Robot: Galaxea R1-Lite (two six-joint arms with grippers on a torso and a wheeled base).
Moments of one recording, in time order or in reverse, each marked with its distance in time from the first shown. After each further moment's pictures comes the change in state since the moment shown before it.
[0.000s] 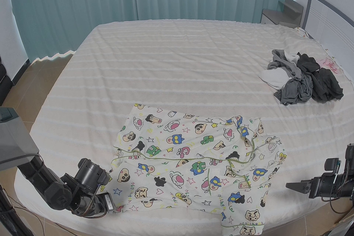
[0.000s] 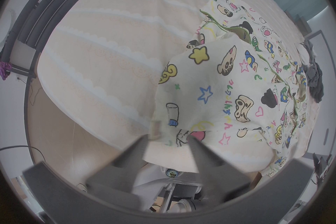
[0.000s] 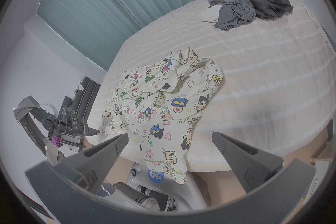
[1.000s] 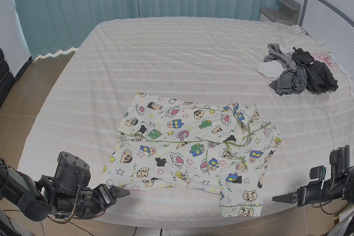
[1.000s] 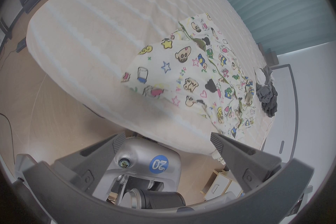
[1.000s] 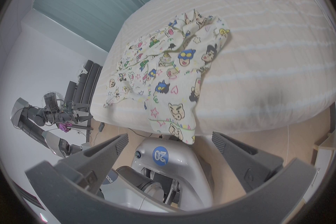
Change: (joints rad) left arm -0.065 -0.266 0.103 -0.158 -0.170 -0.233; right arm 0.119 0.176 -0.003 -0.009 0.000 0.007
